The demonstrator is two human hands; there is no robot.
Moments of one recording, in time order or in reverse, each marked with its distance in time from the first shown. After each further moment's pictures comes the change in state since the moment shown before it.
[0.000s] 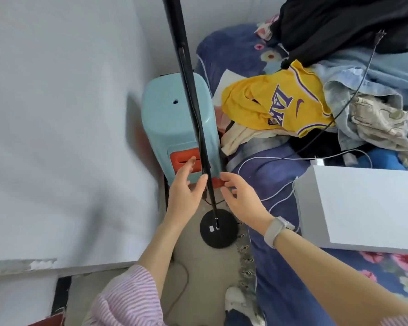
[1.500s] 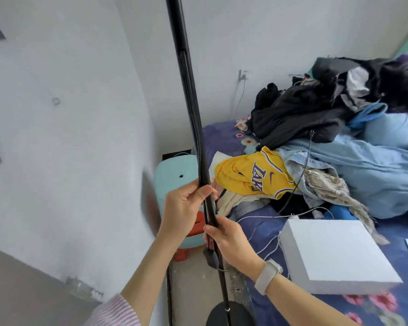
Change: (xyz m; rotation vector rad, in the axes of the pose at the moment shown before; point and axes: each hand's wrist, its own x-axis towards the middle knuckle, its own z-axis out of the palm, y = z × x) left_hand -0.065 0.194 -0.111 -0.329 -0.040 0.462; right_hand -0.087 -0.156 -0.024 0.214 0.069 -0.202
